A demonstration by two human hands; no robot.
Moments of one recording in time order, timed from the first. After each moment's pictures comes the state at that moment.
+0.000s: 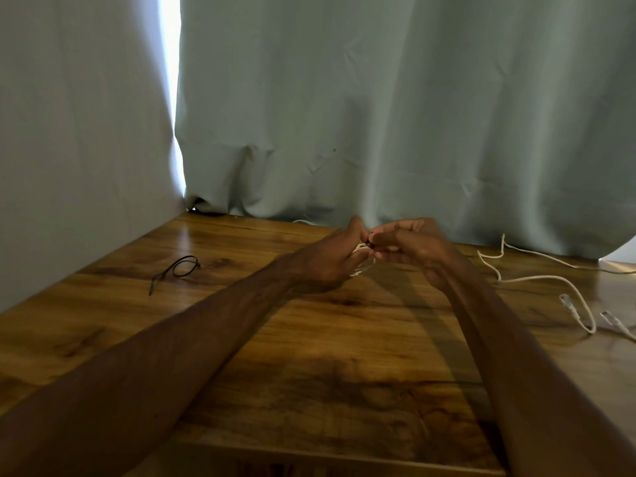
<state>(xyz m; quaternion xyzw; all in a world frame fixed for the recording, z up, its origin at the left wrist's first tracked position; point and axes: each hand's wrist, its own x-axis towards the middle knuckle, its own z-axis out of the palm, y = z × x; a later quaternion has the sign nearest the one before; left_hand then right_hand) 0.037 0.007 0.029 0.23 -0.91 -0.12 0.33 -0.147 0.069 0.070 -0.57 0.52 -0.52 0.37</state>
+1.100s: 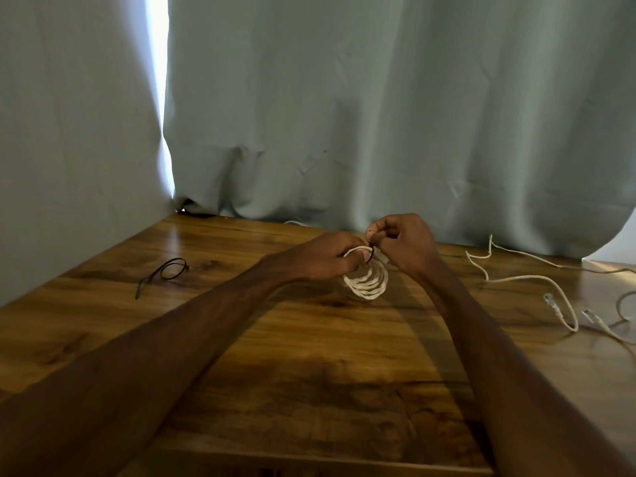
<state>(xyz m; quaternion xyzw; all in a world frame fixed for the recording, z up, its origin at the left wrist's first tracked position) 0.032 0.025 0.046 0.25 -0.91 -0.16 0.29 -0.149 0.060 0.066 -0.68 0.57 -0.46 0.04</state>
